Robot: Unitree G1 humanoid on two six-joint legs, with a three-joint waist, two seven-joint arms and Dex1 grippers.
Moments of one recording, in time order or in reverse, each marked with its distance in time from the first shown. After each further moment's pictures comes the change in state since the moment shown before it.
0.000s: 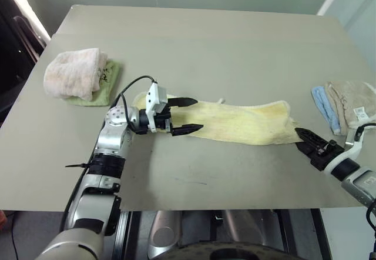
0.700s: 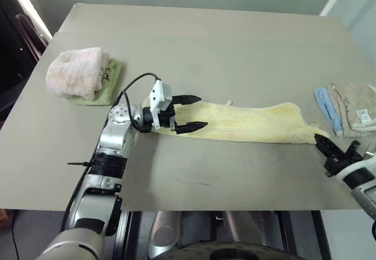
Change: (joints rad) left arm -0.001 -0.009 -0.016 -0.034 0.000 0.038 0.054; right arm 0.107 0.054 -0.107 -0.064 0.012 -0.144 0.080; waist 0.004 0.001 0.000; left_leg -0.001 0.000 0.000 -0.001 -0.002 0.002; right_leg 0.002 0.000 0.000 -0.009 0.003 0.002
